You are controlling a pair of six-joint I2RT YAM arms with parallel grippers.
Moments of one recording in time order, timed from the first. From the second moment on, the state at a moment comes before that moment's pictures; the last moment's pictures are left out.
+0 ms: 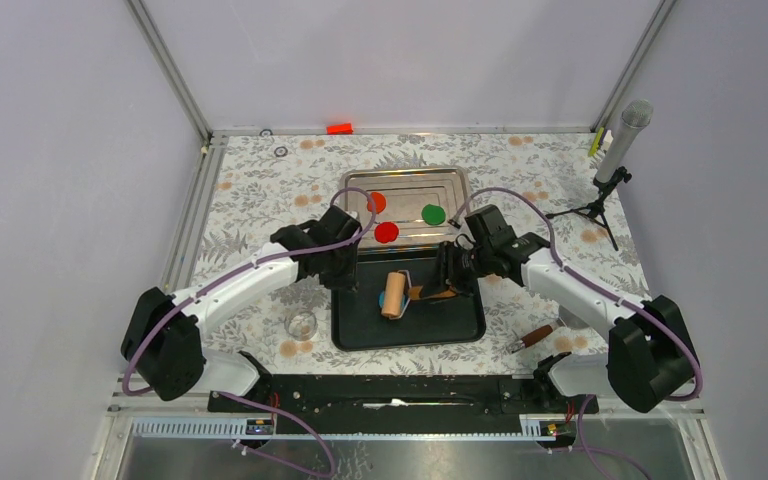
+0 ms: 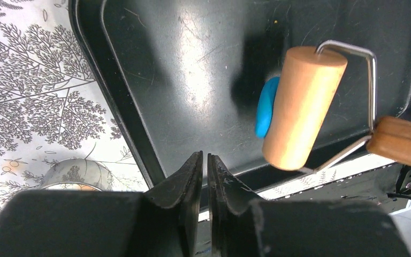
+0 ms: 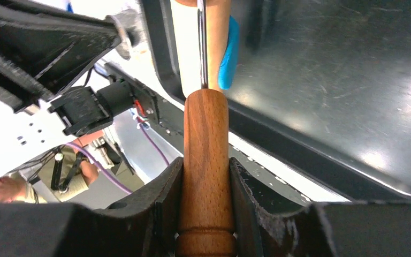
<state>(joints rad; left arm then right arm) -0.70 1.36 0.99 -0.75 0.02 -0.60 0.55 1.33 0.83 -0.53 -0.59 0.77</state>
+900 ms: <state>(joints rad) -0.69 1.40 0.72 -0.35 0.32 -0.83 0.55 1.37 0.72 -0.38 -0.72 0.67</state>
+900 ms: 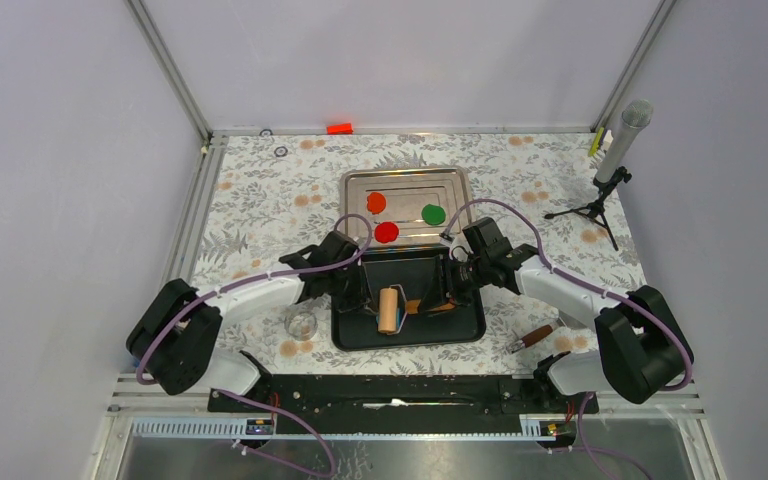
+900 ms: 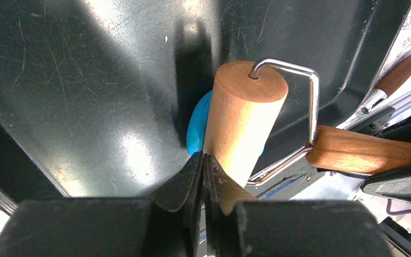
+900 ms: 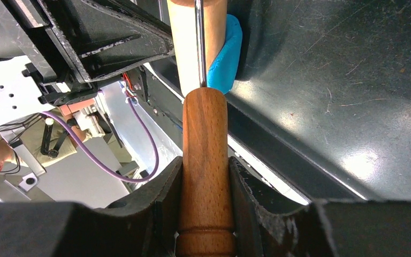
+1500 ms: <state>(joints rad) -0.69 1.51 0.70 -0.30 0.32 -0.84 0.55 1.37 0.72 -0.38 -0.72 0.66</state>
